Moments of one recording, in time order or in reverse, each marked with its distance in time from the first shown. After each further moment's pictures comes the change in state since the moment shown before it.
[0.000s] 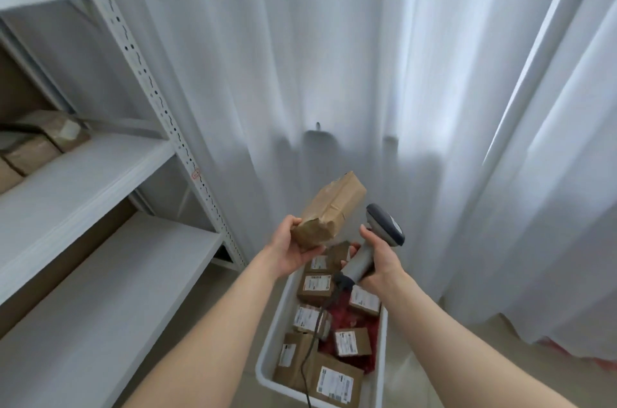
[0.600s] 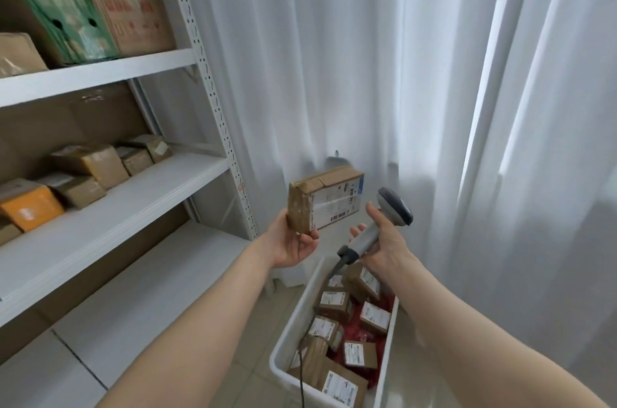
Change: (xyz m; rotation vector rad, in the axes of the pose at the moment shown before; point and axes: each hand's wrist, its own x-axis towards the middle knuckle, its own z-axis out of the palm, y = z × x) left_hand -0.200 -0.045 0.038 -0.076 -0.114 -0.001; right_hand -0.168 -0.016 -0.036 -0.030 -0.326 -0.038
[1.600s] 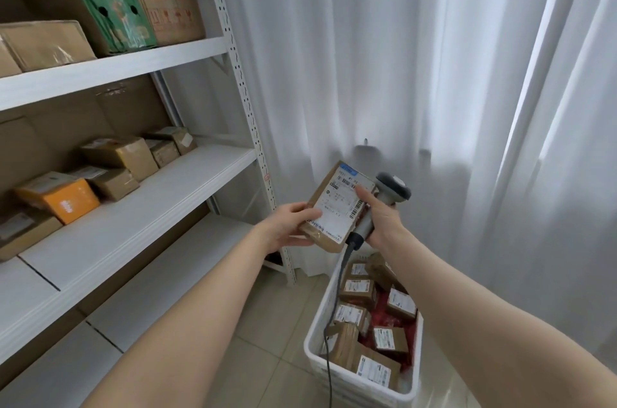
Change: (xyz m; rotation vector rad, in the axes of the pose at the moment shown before) left_hand -0.052 0.057 -0.105 0.801 0.154 0.278; right_hand -0.003 0.092 0.095 -0.143 0.026 -0.224
